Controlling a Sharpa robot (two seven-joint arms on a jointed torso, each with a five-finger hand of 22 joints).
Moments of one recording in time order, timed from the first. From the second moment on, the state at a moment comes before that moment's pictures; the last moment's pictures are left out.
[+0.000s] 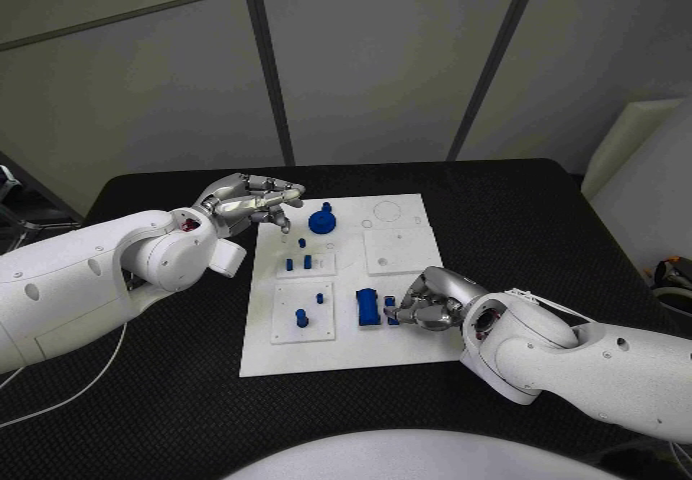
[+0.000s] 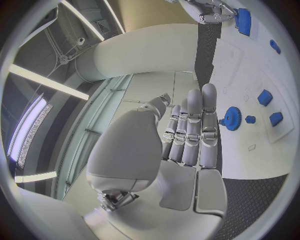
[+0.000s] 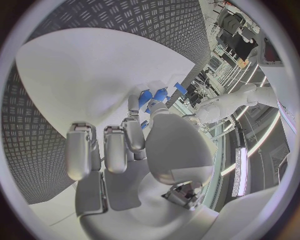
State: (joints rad) left arm 1.13 -0.85 0.06 1.42 -0.15 -0.07 0.17; left_hand 1.42 -0.13 0.32 0.11 0.19 0.94 0.20 0.18 0.07 0.97 0.13 0.40 0.12 1.13 0.04 0.93 0.35 0.20 1.15 0.13 0.51 0.84; right arm 0.89 -0.94 0.02 1.88 -1.41 -0.45 -0.58; right_hand 1.22 -0.03 -0.08 0.29 0.50 1.18 0.04 0.25 0.31 1.44 -0.03 1.22 1.31 1.47 -0.08 1.46 1.31 0.04 1.46 0.04 1.47 1.31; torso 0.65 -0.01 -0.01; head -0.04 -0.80
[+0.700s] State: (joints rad) left arm 1.13 -0.86 0.06 1.42 -0.15 -0.07 0.17; left_hand 1.42 -0.13 0.32 0.11 0.19 0.94 0.20 0.18 0.07 0.97 0.13 0.40 0.12 1.13 0.04 0.93 0.35 0.20 1.15 0.13 0.51 0.84; right arm 0.89 -1.02 0.01 1.90 -1.35 -0.45 -0.40; right_hand 1.23 -0.04 -0.15 0.28 0.30 1.13 0.06 0.24 0.33 1.42 -0.01 1.15 1.28 1.47 -0.08 1.43 1.31 0.04 1.45 0.04 1.43 1.31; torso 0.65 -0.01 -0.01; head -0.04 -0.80
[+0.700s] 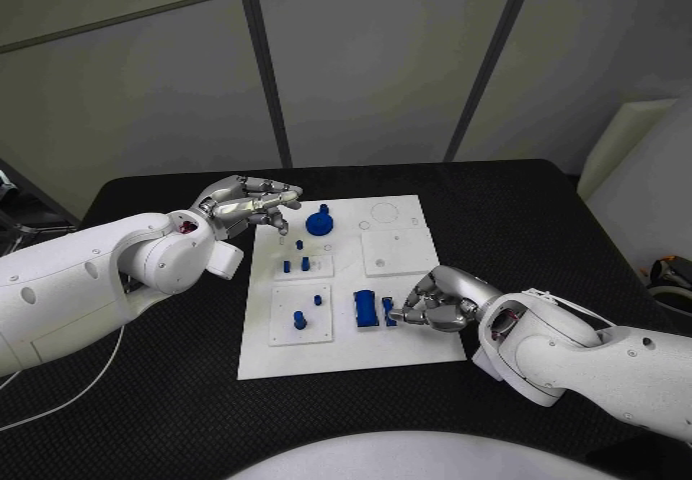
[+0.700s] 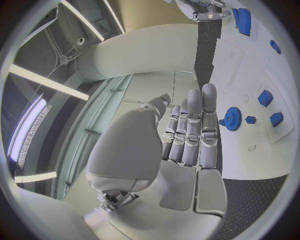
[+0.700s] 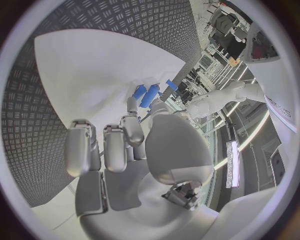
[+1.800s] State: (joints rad) left arm 1.13 -0.86 0.06 1.42 -0.15 -0.07 0.17; left_hand 1.42 -0.13 0.32 0.11 0.19 0.94 0.21 0.18 0.07 0.97 0.13 0.40 0.12 1.13 0.04 0.93 0.35 0.20 1.15 0.13 0.51 0.84; right arm 0.89 -0.98 0.01 1.85 -1.36 -0.39 -0.43; right_hand 1.30 0.00 -0.17 0.29 0.31 1.13 0.06 0.25 0.34 1.42 -0.01 1.15 1.29 1.47 -0.08 1.43 1.31 0.04 1.45 0.04 1.43 1.31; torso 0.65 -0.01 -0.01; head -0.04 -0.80
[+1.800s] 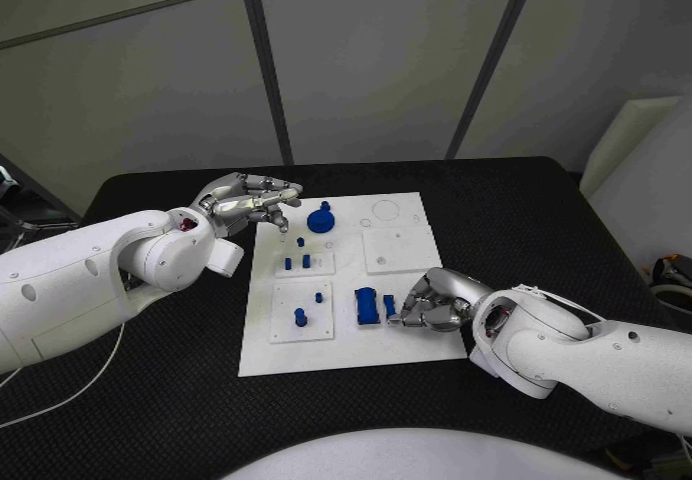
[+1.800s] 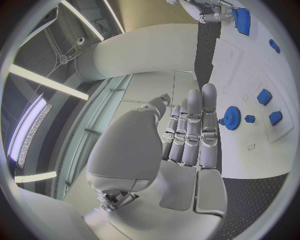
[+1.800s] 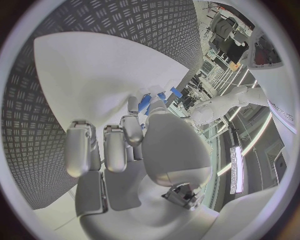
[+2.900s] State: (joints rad) left arm 1.13 -0.85 0.06 1.42 -0.15 -0.07 0.17; left_hand 1.42 -0.13 0.32 0.11 0.19 0.94 0.21 0.18 0.07 0.97 0.13 0.40 0.12 1.13 0.04 0.93 0.35 0.20 1.15 0.13 0.51 0.84; right arm 0.89 -0.97 0.02 1.84 -1.34 -0.36 -0.45; right_hand 1.37 -0.02 -0.20 0.26 0.30 1.12 0.06 0.26 0.34 1.41 -0.01 1.14 1.27 1.47 -0.08 1.41 1.31 0.04 1.43 0.04 1.41 1.31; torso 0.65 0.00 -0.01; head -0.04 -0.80
